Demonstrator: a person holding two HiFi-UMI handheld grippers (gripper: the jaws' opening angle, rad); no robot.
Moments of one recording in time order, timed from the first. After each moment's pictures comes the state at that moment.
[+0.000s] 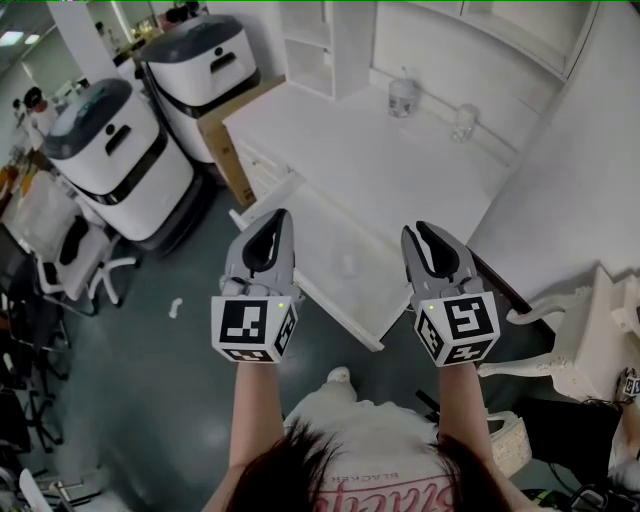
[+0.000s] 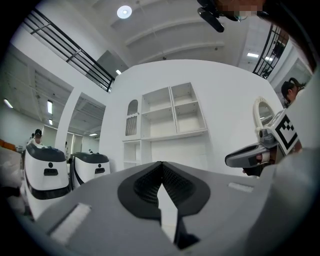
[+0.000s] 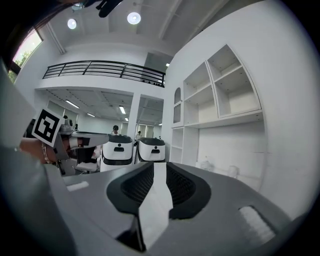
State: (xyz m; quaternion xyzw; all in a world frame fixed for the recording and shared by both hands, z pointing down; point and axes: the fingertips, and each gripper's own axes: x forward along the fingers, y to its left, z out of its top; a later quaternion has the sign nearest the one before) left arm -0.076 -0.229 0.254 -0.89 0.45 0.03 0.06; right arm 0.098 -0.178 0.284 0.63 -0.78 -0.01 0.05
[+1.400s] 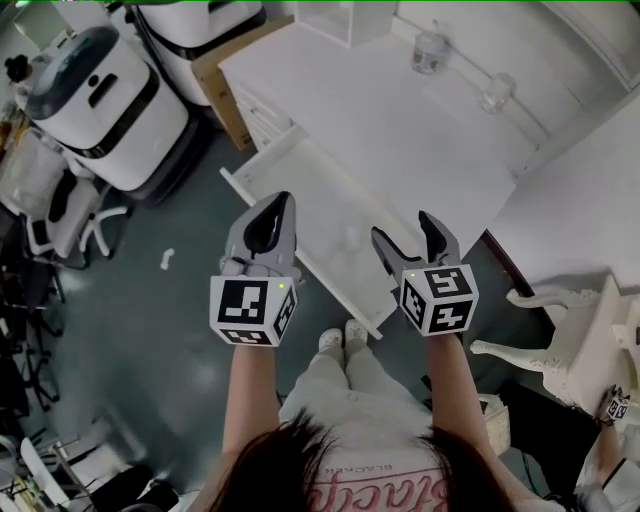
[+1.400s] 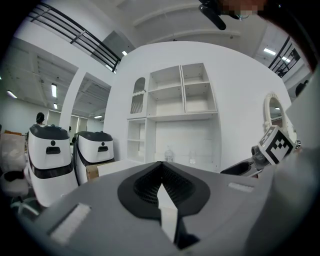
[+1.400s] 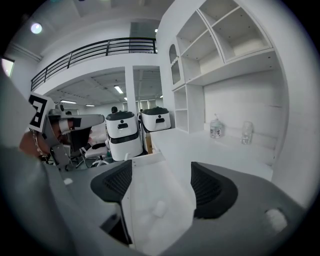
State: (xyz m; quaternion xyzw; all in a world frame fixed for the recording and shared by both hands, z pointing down) left arm -0.067 -0.283 0.333 -0.88 0.47 -0.03 -0.02; right arm 0.097 -0.248 0.419 0.58 -0.78 0.16 0.15
